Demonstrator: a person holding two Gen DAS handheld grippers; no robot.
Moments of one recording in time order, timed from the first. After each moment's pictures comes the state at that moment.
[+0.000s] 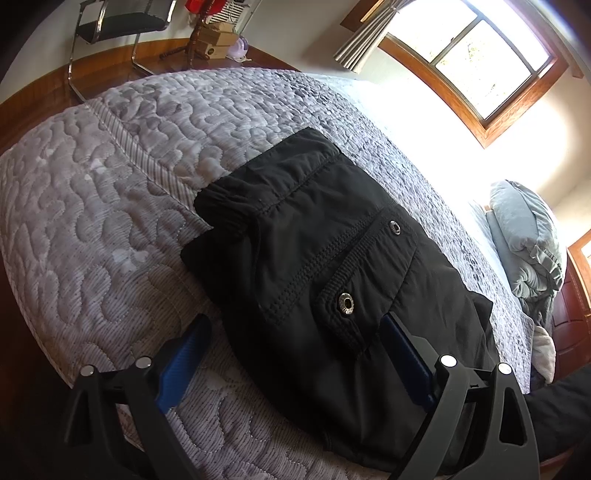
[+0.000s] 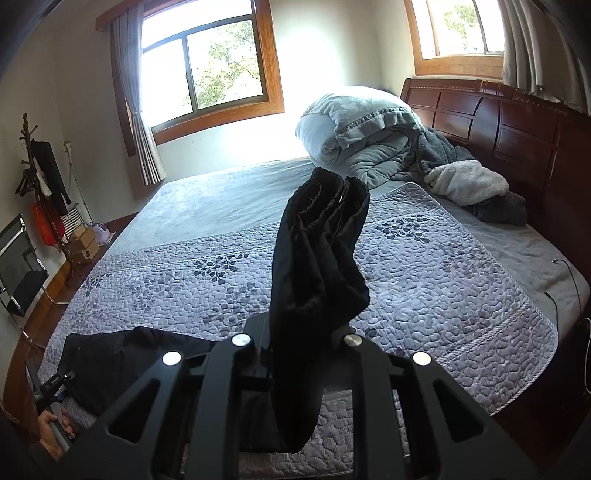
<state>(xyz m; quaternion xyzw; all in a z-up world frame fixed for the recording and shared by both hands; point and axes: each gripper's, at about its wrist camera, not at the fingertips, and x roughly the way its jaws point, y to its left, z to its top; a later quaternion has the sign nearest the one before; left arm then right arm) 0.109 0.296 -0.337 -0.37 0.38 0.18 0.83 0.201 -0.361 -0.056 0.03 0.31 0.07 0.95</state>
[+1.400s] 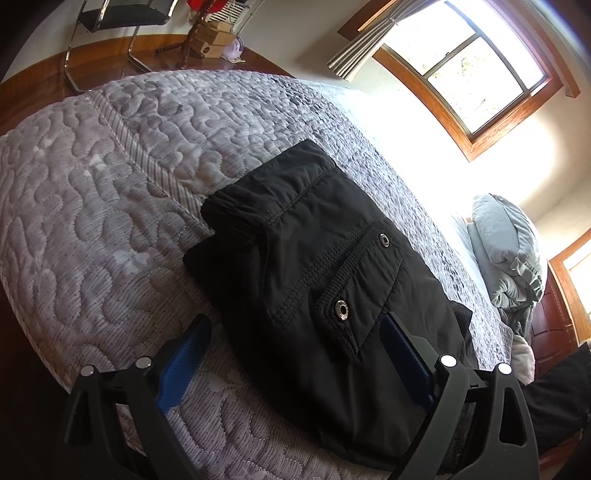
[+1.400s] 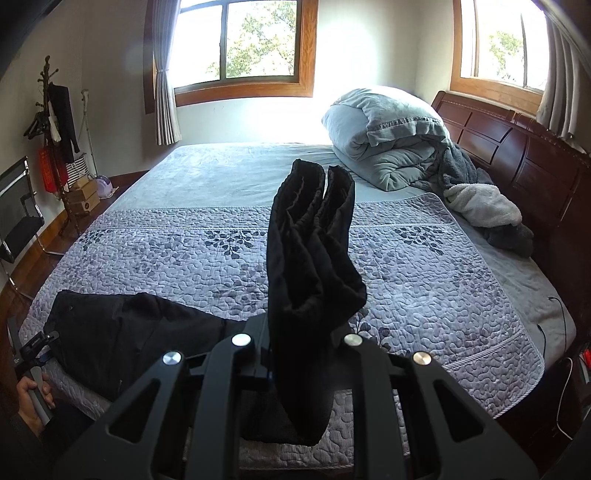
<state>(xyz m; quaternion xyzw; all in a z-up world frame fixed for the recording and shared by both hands) 0.088 0.313 -0.334 -0.40 0.35 0.15 0.83 0.201 -0.288 -0.061 -0.06 0.33 0.08 0.94</state>
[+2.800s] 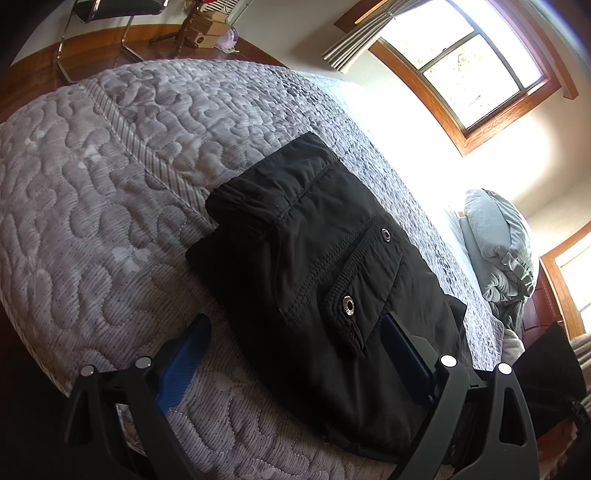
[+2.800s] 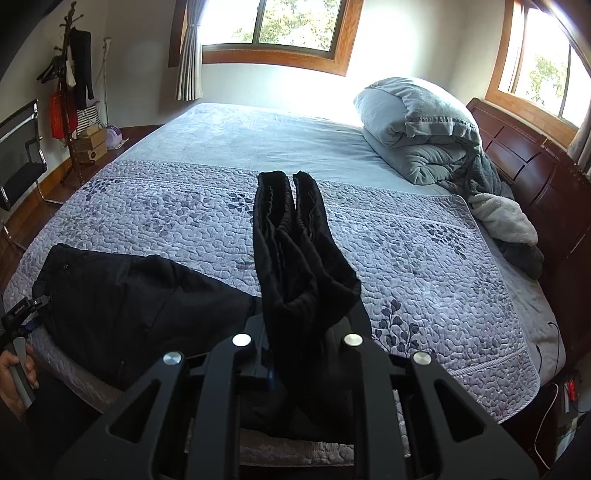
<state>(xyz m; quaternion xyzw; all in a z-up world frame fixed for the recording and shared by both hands) 0.086 0.327 -0.340 -0.41 0.36 0.13 0.83 0.216 -0.200 -0.101 -0.14 0.38 0.10 0.91</state>
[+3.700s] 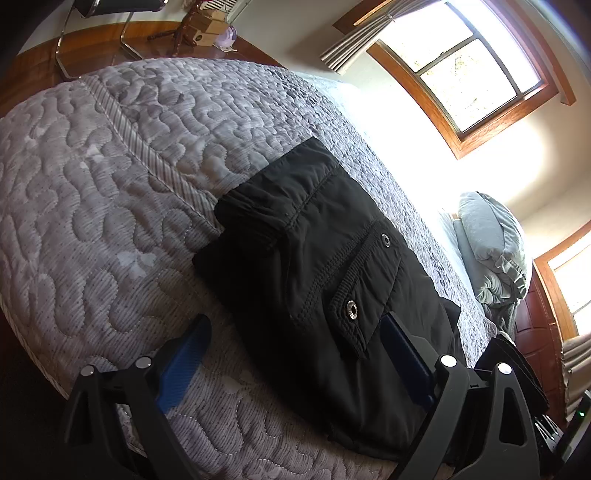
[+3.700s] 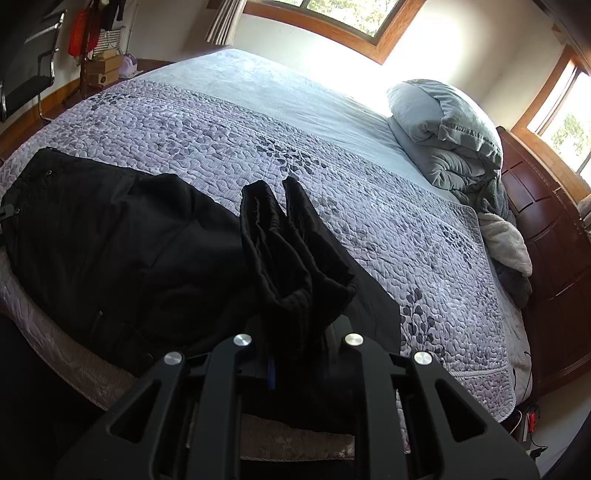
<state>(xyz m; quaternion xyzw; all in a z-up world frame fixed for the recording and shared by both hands) 0.081 0.336 -0.341 -0.42 0.35 0.11 0.83 0.204 -0.117 -0.194 -0.26 0.40 0.09 0.87</state>
